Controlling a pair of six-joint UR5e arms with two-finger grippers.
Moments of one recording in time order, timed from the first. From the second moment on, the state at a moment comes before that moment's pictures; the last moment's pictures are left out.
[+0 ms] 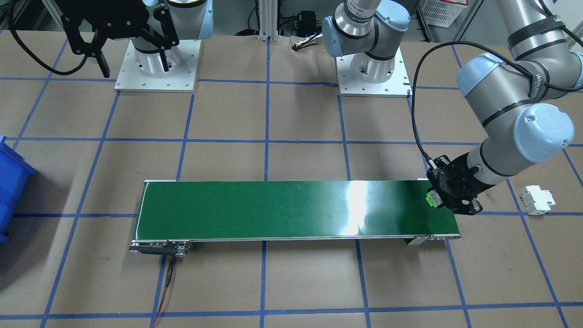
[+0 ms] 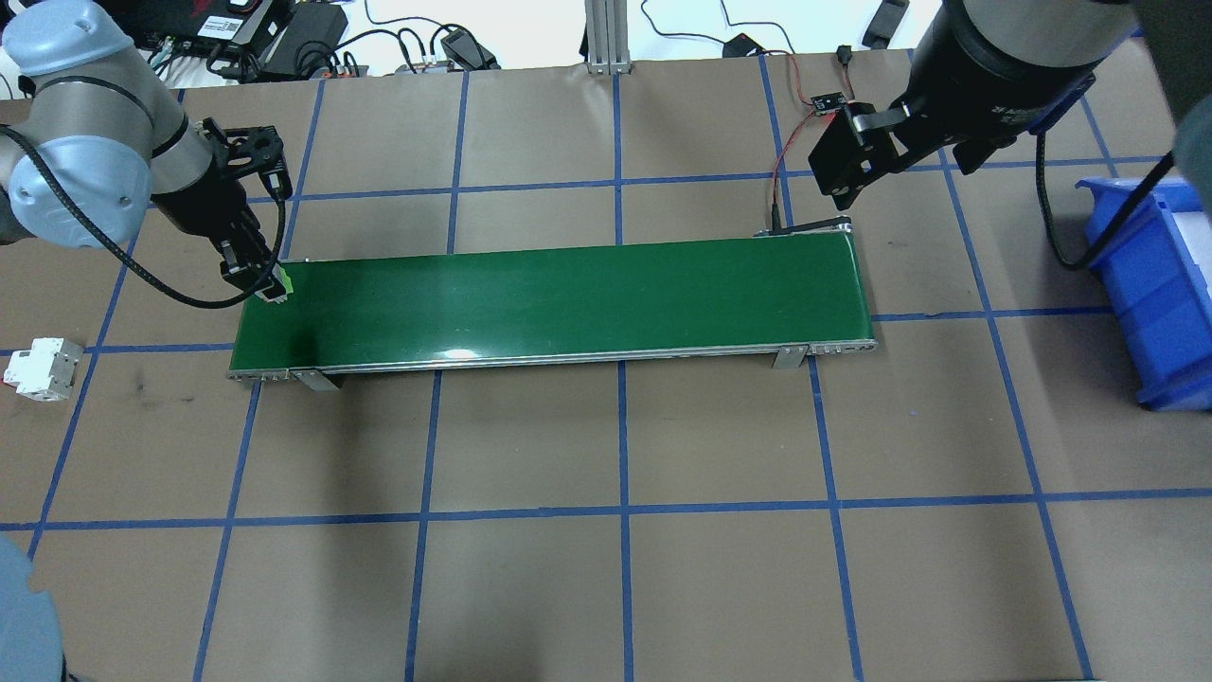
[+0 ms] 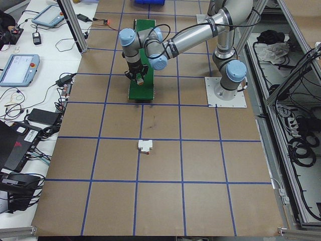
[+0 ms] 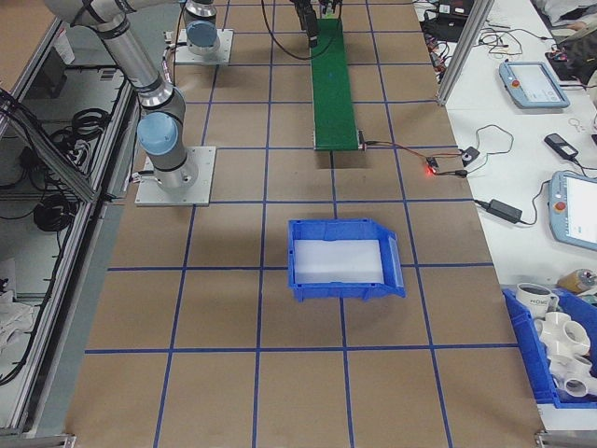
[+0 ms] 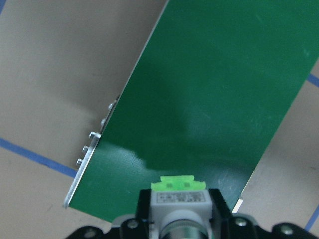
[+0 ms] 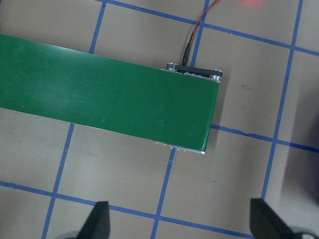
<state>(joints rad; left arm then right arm) -1.29 -1.85 -1.69 -1.27 1.58 1.45 1.65 -1.72 1.56 -1.61 -1.59 -0.16</state>
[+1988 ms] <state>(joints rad) -1.43 -1.77 -1.90 -0.96 1.60 1.12 1.65 -1.72 1.56 -1.60 -1.59 -0.17</state>
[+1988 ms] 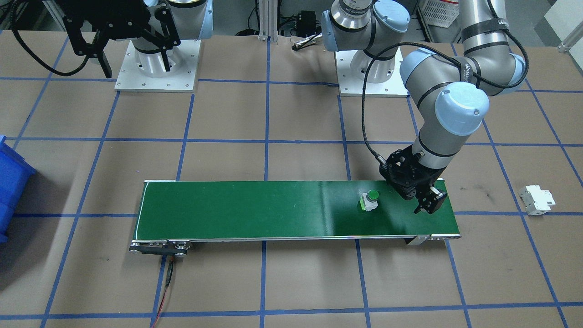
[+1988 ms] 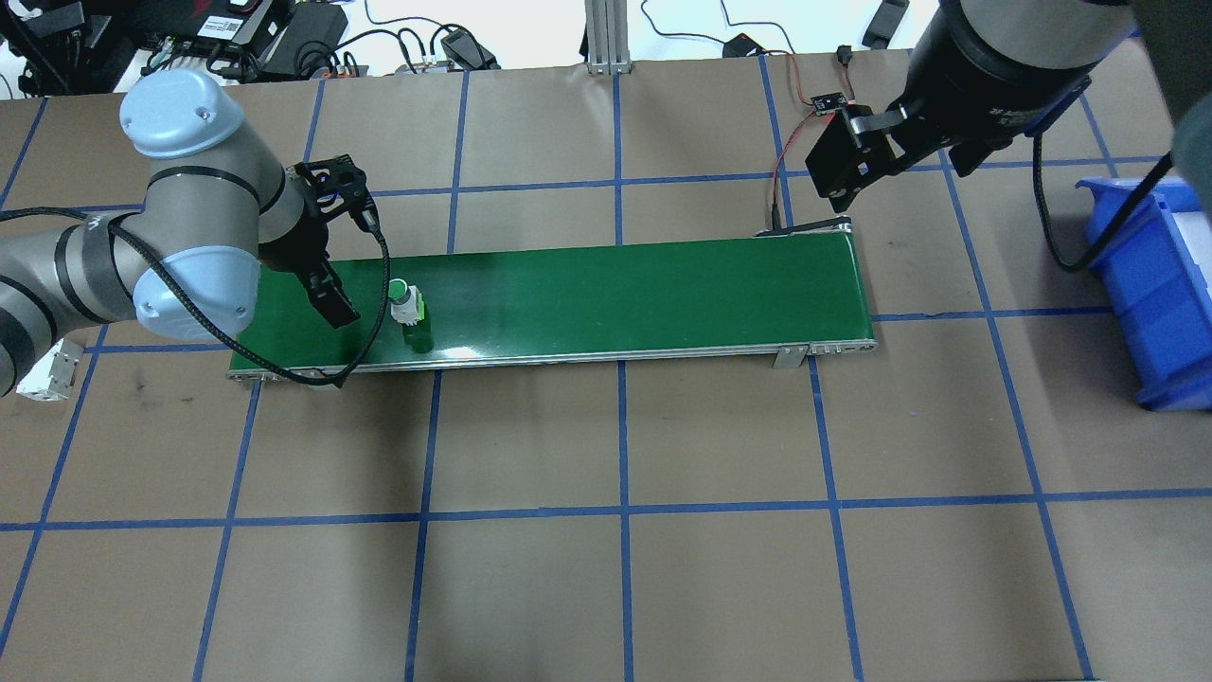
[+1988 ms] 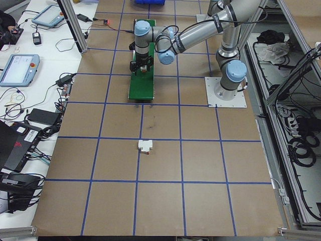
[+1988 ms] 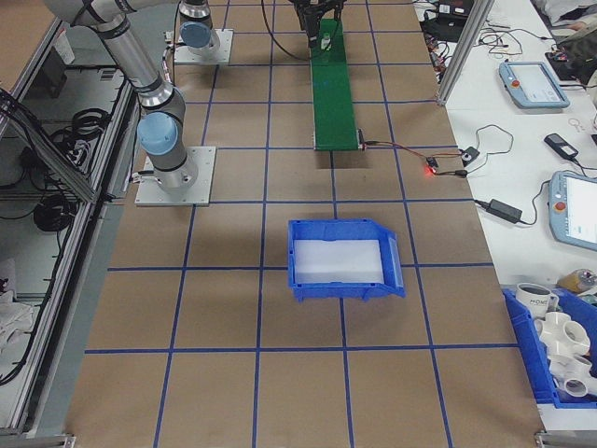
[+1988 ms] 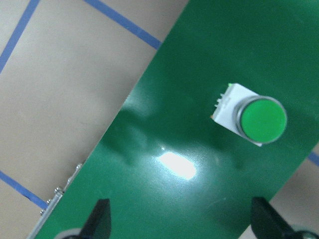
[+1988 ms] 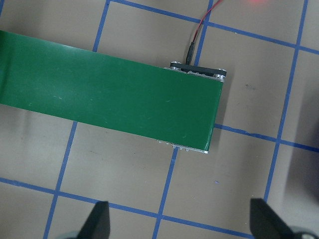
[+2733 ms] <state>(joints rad) -1.45 -1.73 -1.80 -1.19 1.58 0.21 1.63 -1.60 1.56 -1.64 -1.42 -0.16</state>
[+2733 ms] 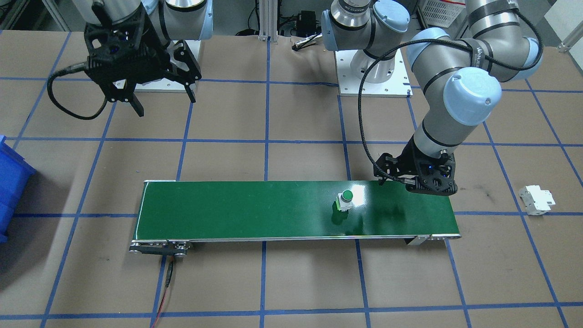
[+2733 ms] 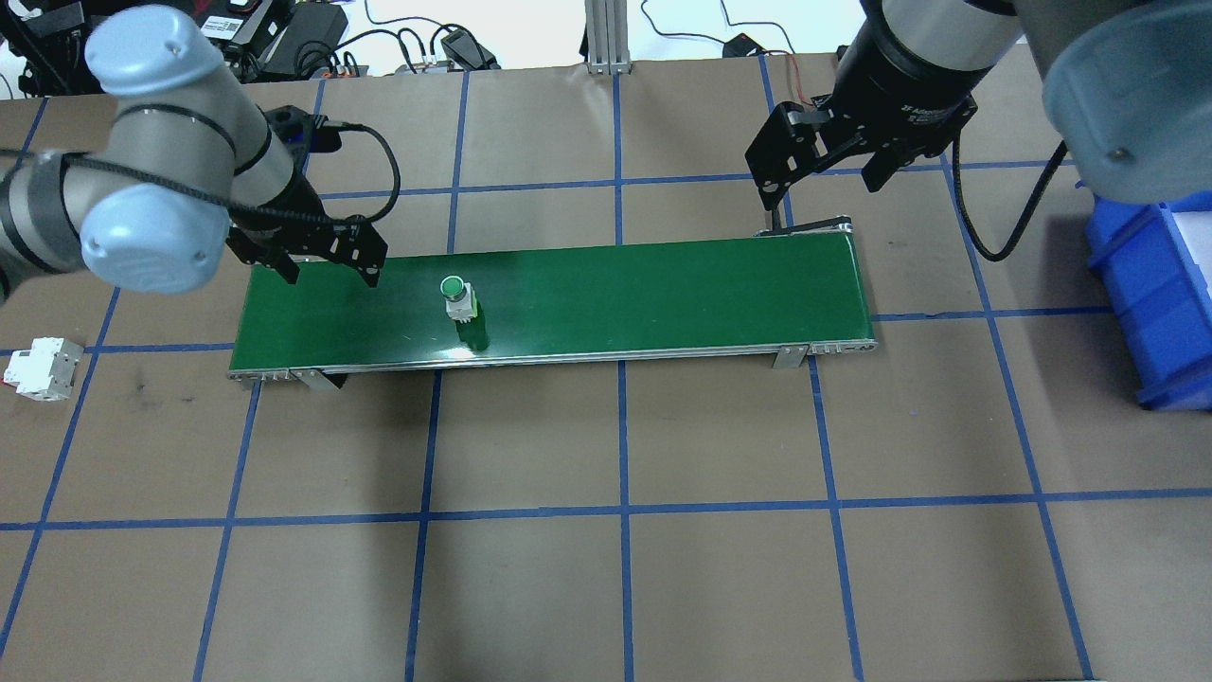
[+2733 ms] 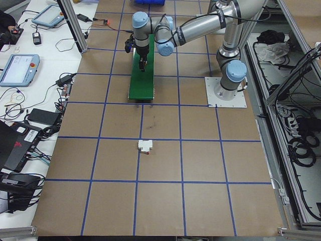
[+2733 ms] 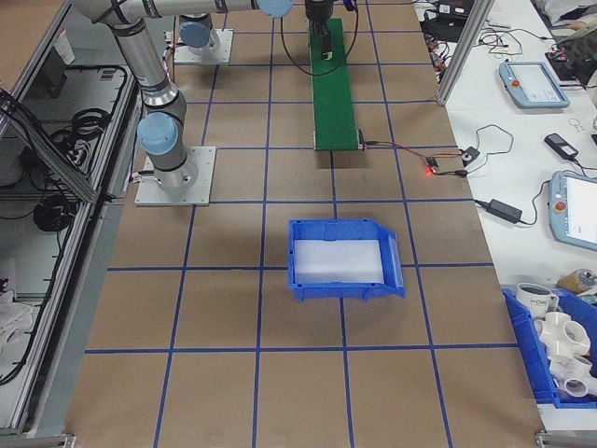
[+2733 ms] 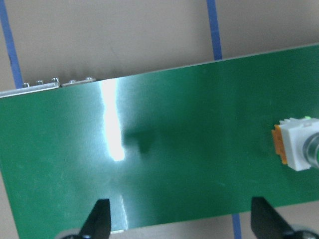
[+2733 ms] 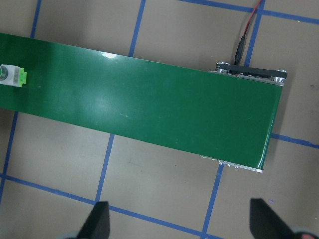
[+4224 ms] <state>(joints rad) -1.57 -1.64 -1.37 -1.69 1.64 -0.07 1.61 -1.40 1.57 -1.74 -1.31 -0.04</state>
